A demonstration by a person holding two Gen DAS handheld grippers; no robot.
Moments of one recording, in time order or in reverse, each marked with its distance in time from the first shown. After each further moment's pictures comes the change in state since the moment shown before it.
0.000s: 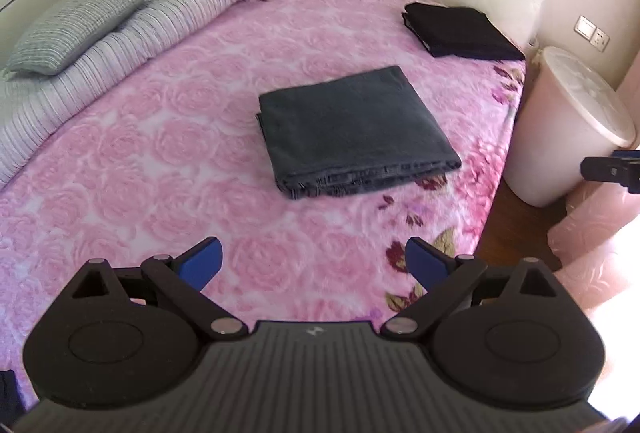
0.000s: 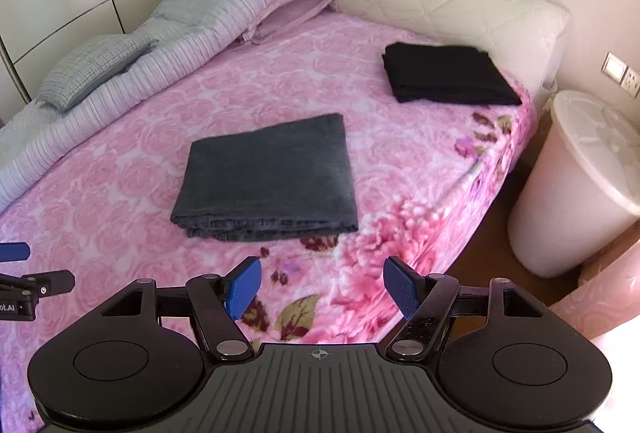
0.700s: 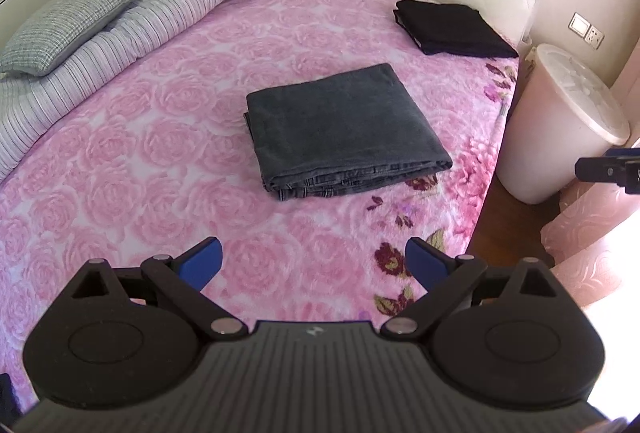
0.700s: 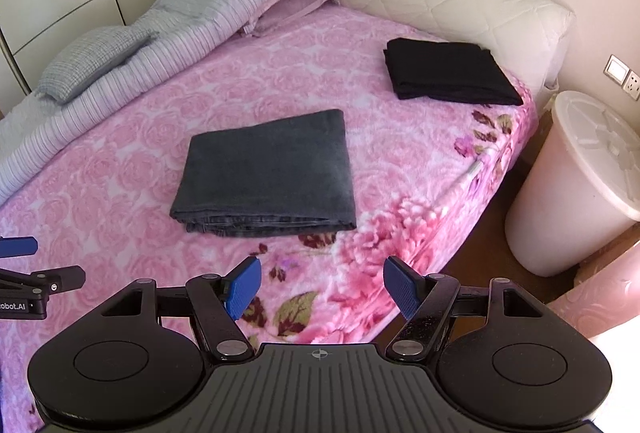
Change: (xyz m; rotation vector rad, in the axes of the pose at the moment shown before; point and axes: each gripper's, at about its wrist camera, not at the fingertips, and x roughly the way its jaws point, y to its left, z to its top) left arm 0.010 -0.007 0.004 0.010 0.030 -0.030; right arm 0.001 -0.001 0.007 -0.005 0.047 0.001
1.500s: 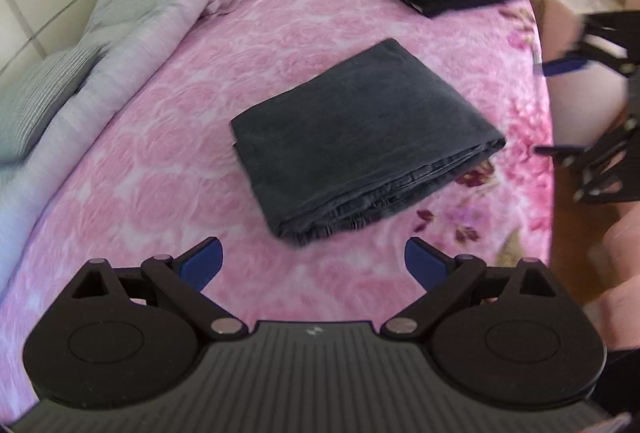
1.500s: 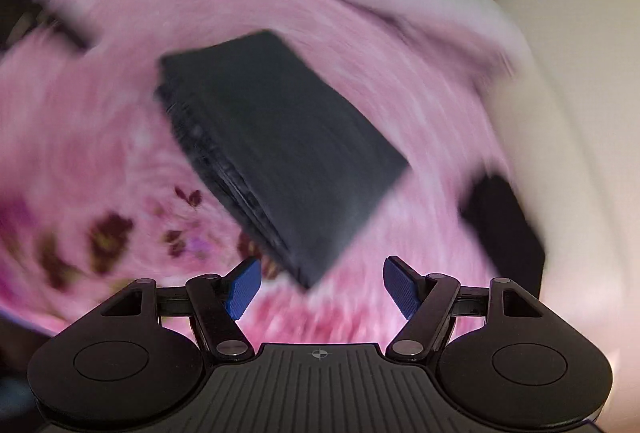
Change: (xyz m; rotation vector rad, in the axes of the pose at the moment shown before) left arm 0.143 -0.030 0.020 0.315 -0.053 0.134; right arm 0.185 0.029 -0.038 -1.034 -0.095 -0.054
